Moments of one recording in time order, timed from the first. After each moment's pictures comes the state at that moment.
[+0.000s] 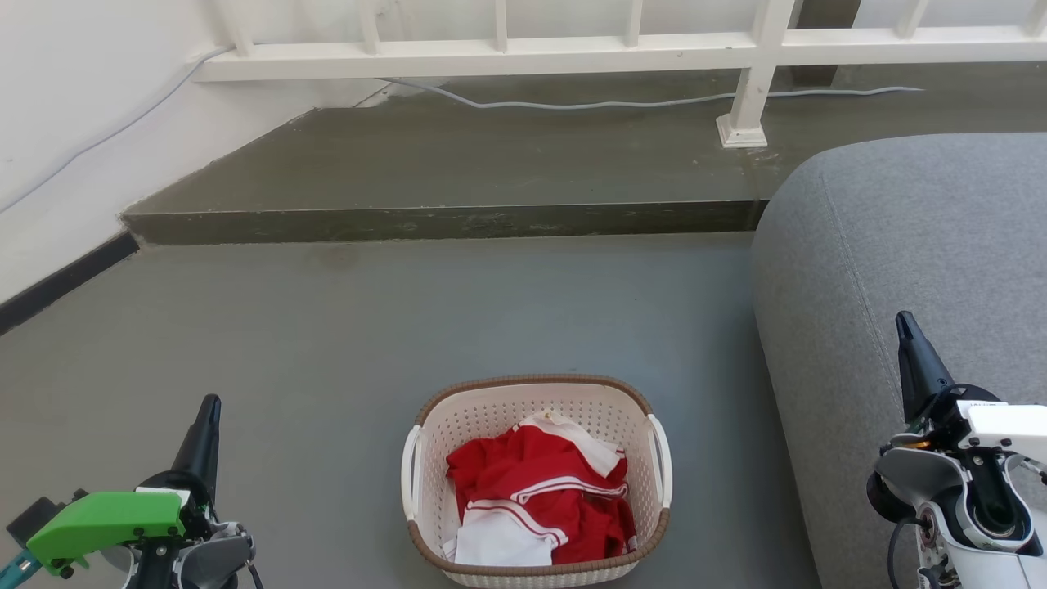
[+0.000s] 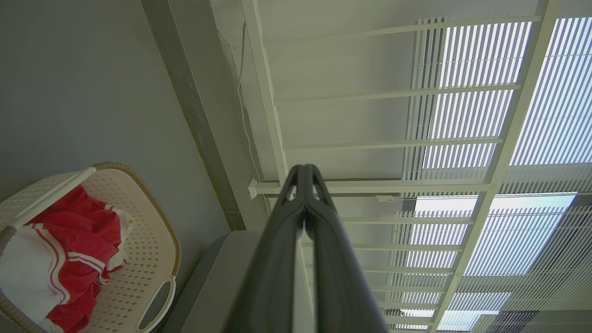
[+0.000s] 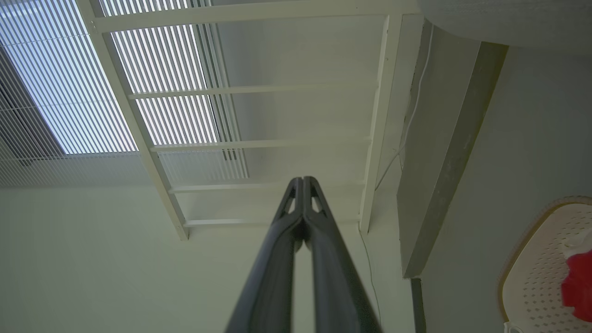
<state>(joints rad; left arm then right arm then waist) -0.06 0.04 0.08 0.28 -1.60 -0.12 0.11 -0.09 -0.04 -0.14 0.28 1.60 0.11 0.11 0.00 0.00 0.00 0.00</state>
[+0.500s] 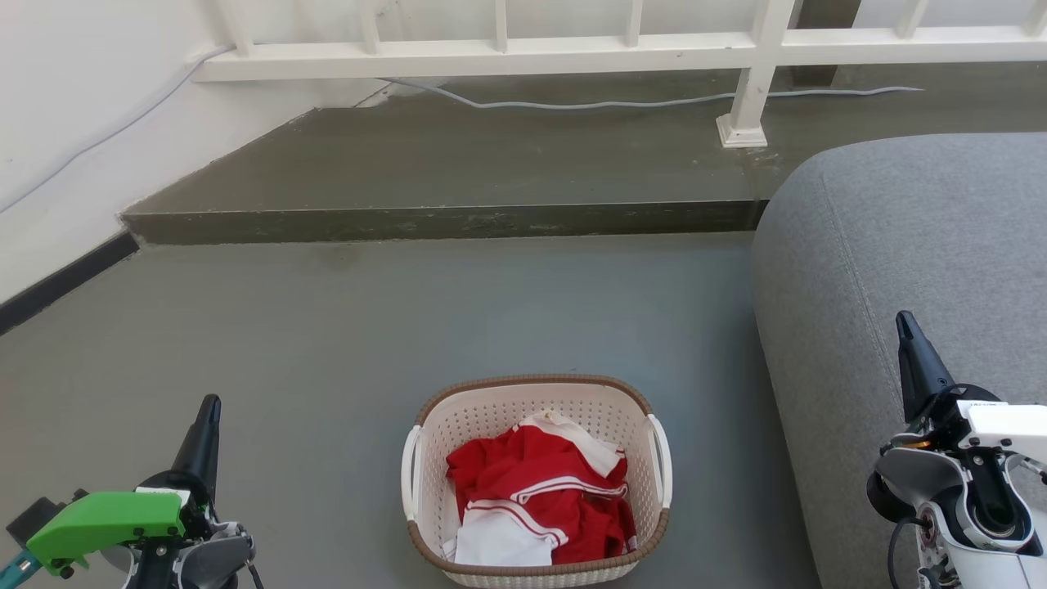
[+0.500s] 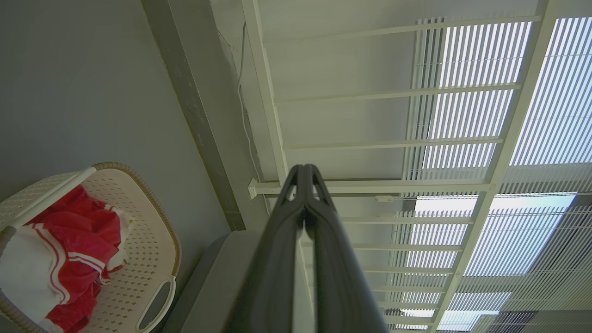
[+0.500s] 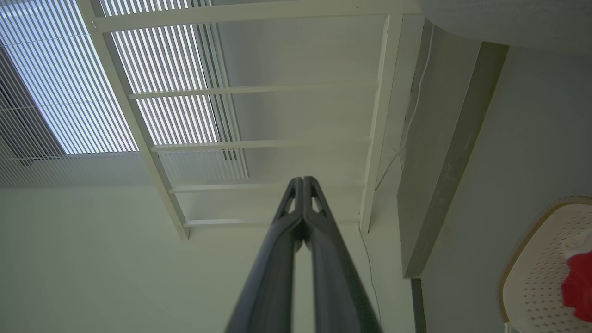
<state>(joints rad) -0.06 0.04 0.08 0.28 -1.60 -0.12 0.11 -0.09 -0.04 -0.14 0.28 1.60 0.11 0.11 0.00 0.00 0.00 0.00</state>
